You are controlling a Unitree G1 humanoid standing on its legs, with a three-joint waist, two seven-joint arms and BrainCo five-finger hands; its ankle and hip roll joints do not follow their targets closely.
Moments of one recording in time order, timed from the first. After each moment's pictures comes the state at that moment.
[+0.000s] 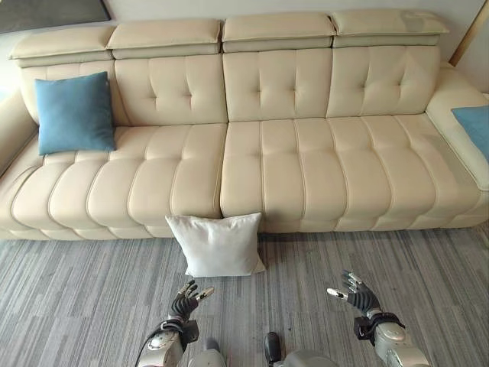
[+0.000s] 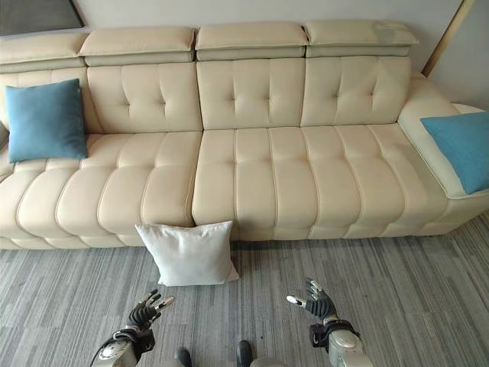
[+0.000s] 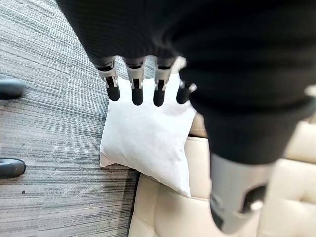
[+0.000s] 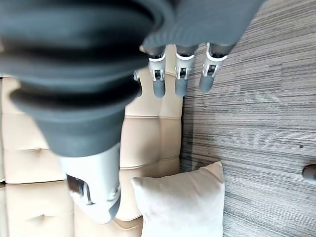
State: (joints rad) left arm 0.01 0.23 -0.15 0.88 -0.49 -0.17 0.00; right arm 0.06 -0.36 0.22 0.67 0.36 -0.12 0.01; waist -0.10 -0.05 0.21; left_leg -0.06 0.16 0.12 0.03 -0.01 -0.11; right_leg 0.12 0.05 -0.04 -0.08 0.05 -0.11
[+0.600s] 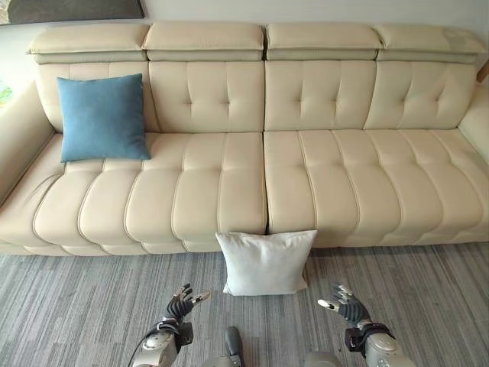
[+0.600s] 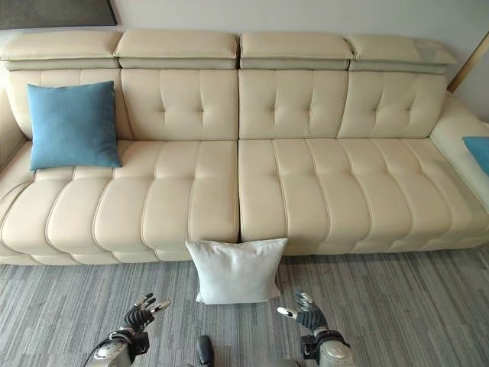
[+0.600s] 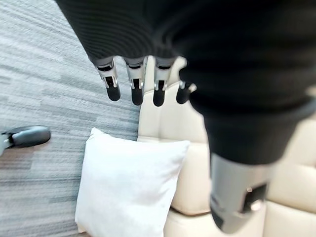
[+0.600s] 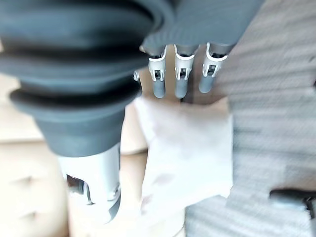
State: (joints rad) left arm -0.01 0.29 -0.20 0.93 -0.49 -0.17 0.01; right arm 0.06 -0.26 0.26 0.65 0.33 -0.10 0.03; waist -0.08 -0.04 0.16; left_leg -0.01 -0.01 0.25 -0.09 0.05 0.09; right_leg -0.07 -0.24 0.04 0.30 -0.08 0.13
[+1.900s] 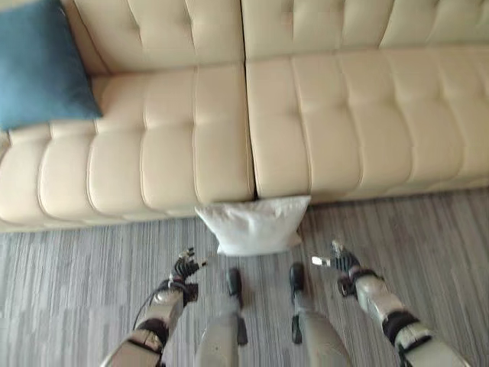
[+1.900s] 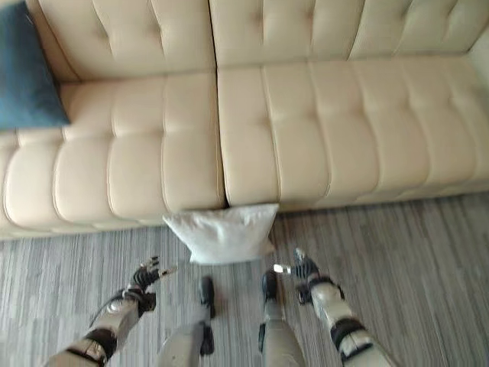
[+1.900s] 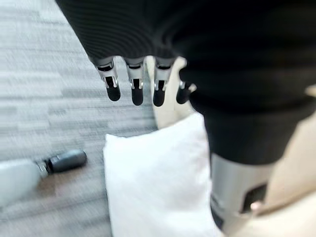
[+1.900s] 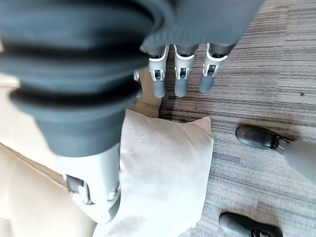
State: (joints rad) left arm -0.45 0.34 -0.27 1.19 -0.41 -0.19 0.11; right arm -0.54 -0.34 0.38 1.02 0.36 -0.11 -0.06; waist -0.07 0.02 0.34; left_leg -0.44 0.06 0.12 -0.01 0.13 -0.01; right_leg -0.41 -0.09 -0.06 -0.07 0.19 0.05
